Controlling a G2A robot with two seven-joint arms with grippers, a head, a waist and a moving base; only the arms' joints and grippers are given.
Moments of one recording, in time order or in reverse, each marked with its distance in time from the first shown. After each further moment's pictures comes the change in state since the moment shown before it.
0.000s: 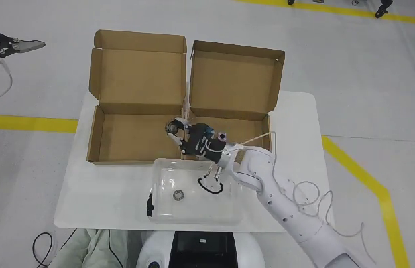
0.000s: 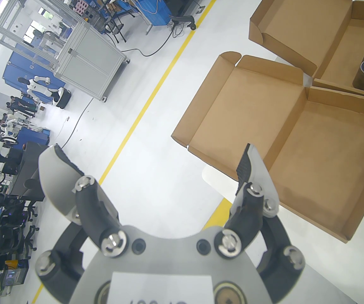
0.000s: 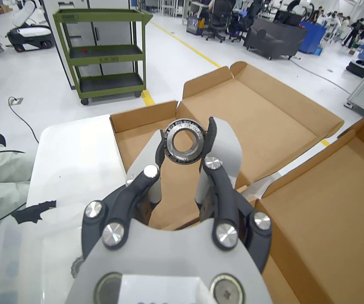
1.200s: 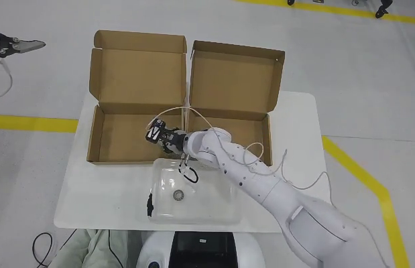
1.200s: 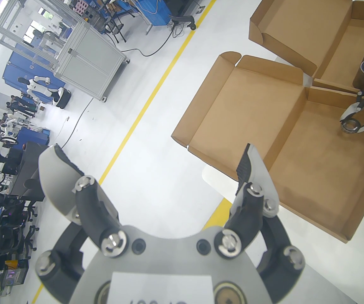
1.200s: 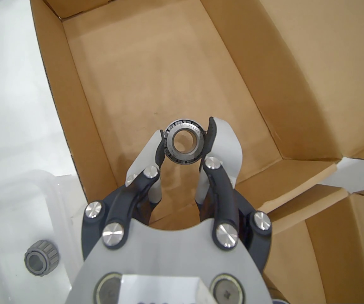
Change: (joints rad) left arm 0.000 0.000 0.000 0.000 0.000 0.000 0.000; right arm 0.393 -0.300 -0.326 0.647 0.180 0.089 0.338
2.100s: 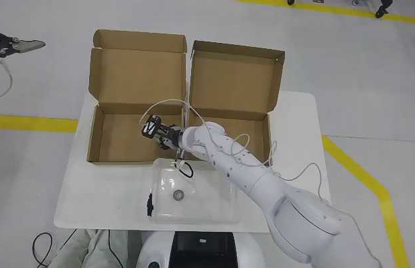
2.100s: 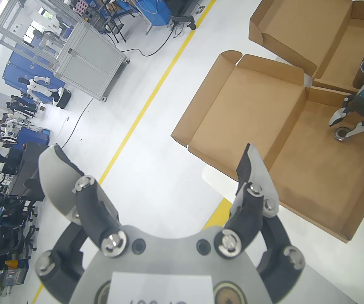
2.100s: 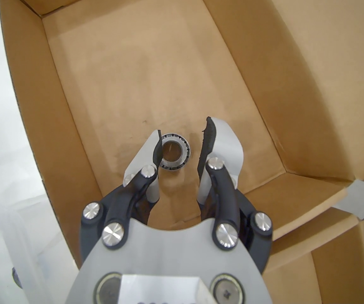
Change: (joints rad) left arm 0.000 0.000 0.000 0.000 0.000 0.000 0.000; right arm 0.081 -0.126 -0.016 0.248 -0.008 -0.040 -0.081
